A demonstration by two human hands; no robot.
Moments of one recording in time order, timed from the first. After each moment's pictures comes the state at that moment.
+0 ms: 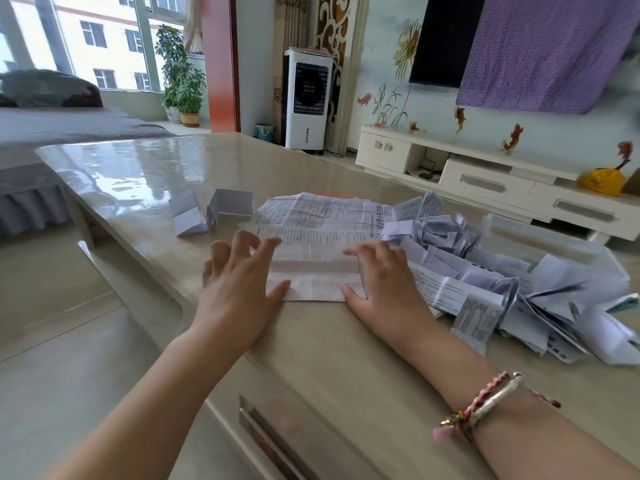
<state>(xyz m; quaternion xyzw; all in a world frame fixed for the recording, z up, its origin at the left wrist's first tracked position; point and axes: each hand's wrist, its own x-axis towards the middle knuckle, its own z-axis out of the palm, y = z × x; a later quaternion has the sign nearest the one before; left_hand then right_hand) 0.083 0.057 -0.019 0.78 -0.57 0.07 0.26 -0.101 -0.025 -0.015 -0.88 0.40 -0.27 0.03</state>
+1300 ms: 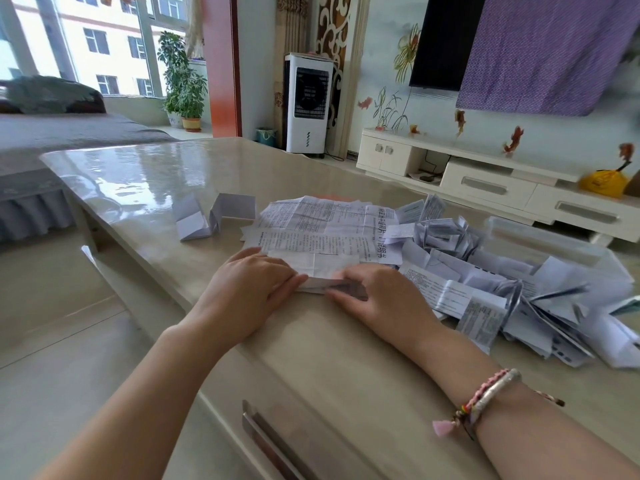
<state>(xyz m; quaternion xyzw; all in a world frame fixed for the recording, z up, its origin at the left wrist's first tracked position) 0.110 0.039 -0.028 0.61 -0.73 0.12 0.27 -0.101 -0.026 -0.011 -0.90 0.34 -0.25 0.08</state>
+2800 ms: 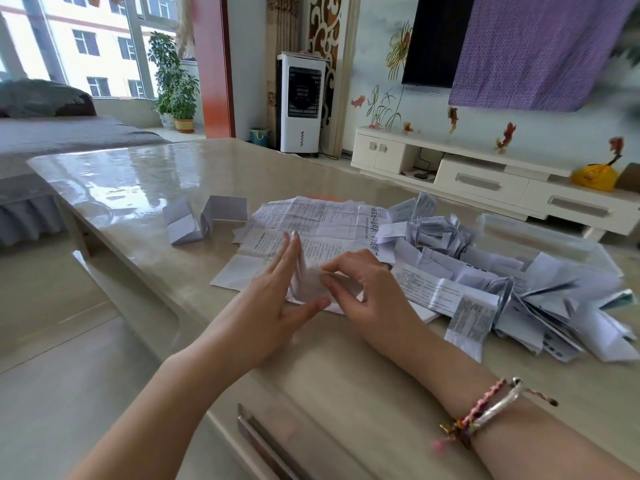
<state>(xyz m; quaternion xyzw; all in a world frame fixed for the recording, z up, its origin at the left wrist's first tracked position) 0.067 0.057 -0.020 0.62 -0.67 -0.13 0.38 -0.096 -0.013 -0.010 -0.87 0.25 -0.38 0.19</state>
